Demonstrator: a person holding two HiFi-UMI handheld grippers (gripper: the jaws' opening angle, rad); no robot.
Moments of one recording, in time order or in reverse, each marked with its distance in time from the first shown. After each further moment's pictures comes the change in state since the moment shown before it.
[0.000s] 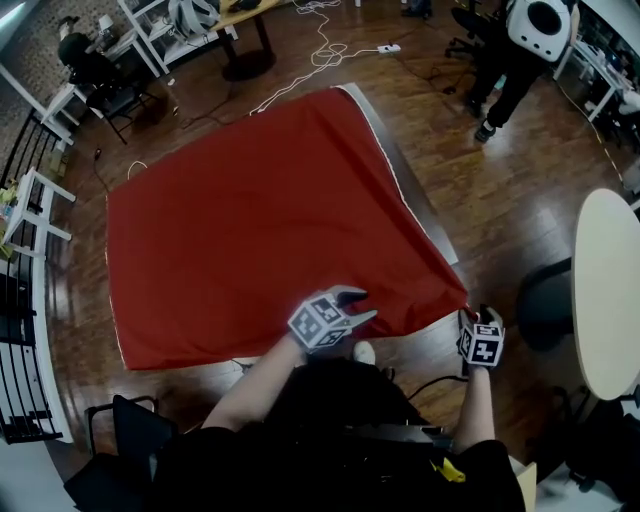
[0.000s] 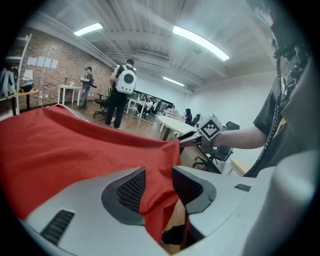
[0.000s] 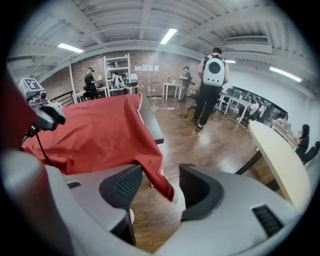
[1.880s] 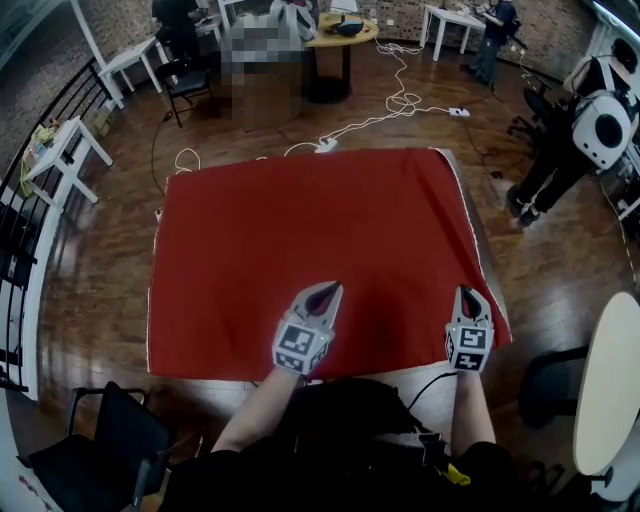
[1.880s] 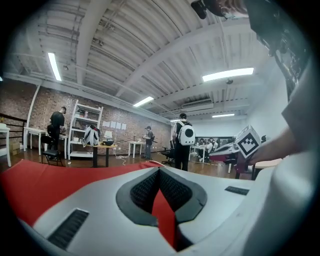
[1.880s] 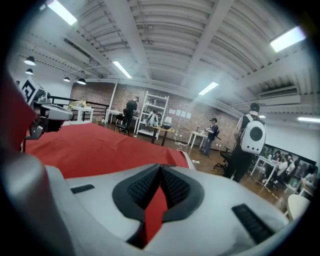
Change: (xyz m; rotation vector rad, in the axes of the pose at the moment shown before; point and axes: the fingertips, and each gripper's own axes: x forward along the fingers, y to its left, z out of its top) left arm -0.310 0.178 0.020 -0.028 -0.596 0.744; right arm -0.011 0.291 0.274 -0.341 -0.555 0.141
